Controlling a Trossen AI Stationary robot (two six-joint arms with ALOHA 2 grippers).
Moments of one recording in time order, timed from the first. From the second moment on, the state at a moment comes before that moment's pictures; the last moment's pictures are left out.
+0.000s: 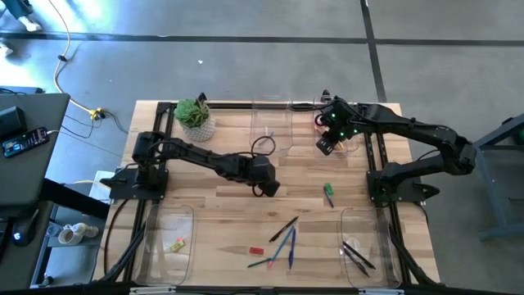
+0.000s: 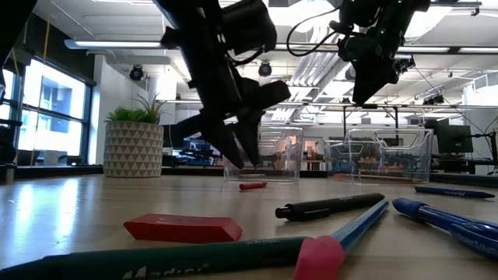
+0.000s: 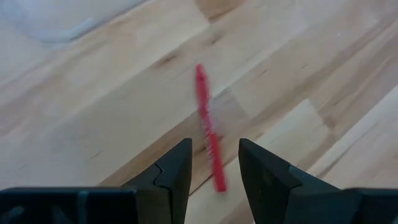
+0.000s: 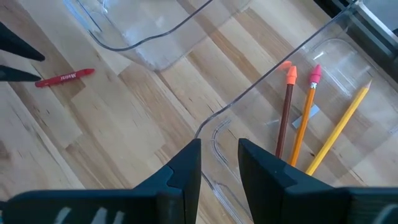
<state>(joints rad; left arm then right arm) 0.07 1.95 1.27 -0.46 -0.26 -0.94 -0.48 1.21 1.05 -0.93 0.02 0.23</state>
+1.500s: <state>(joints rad) 0.07 2.06 1.28 -0.49 -0.22 -0.70 -0.48 1.22 1.05 -0.93 0.02 0.23</state>
